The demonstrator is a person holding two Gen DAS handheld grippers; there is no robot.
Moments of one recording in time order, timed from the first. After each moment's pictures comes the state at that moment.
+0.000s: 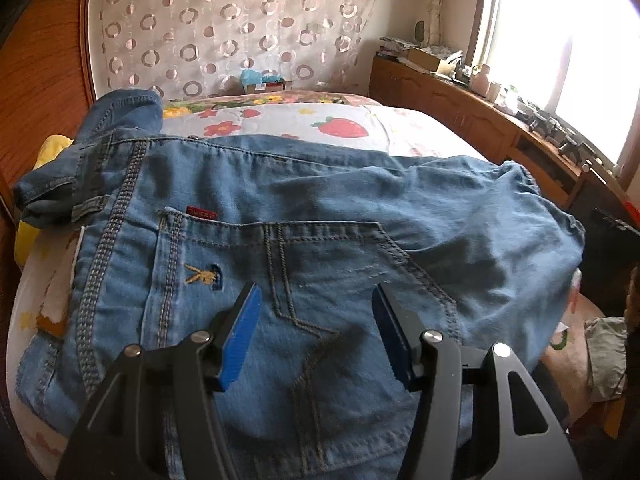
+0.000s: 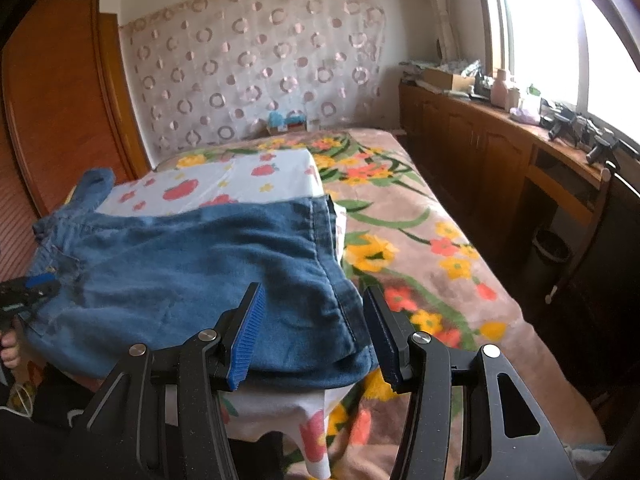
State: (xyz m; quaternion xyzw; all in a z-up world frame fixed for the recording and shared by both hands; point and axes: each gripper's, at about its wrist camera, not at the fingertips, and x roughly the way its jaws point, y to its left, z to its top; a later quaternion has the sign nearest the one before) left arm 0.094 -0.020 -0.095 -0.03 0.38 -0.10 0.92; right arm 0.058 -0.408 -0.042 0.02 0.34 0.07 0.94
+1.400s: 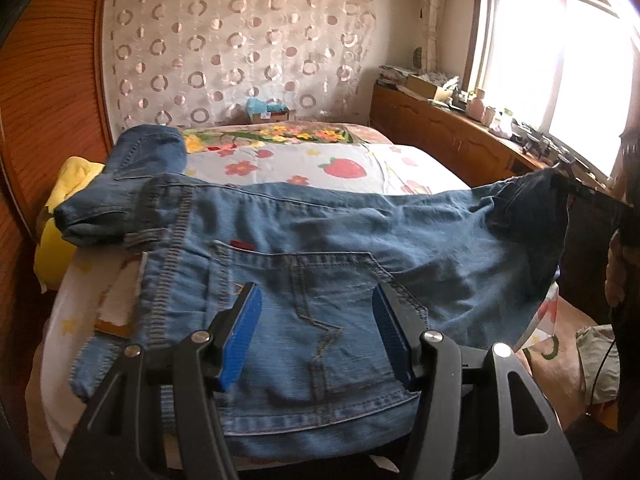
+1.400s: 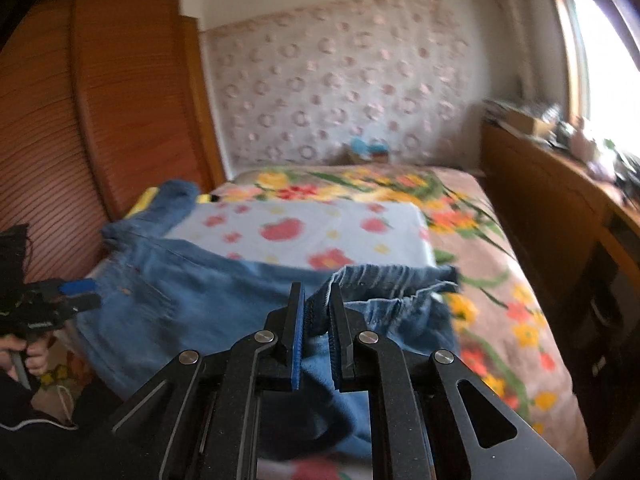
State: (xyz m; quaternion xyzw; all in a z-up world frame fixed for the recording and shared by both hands) left arm 0.061 0.003 -0.053 -0.03 0.34 -0.09 0.94; right arm 0.088 -0.314 0.018 0.00 0.28 0.22 0.93
